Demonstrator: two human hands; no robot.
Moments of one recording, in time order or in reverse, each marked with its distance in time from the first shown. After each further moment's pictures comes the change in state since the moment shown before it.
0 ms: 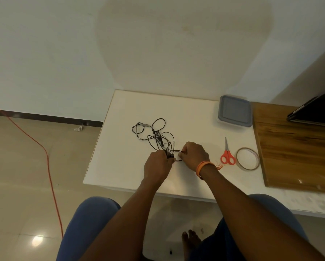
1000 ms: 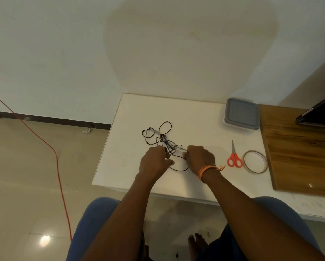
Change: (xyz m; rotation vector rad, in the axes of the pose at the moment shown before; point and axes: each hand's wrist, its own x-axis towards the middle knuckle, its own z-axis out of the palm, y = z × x) left_hand 0.002 0.003 -0.049 0.175 -0.068 0.039; right_hand -0.009 -0.011 -0.001 -0.282 0.085 -0.115
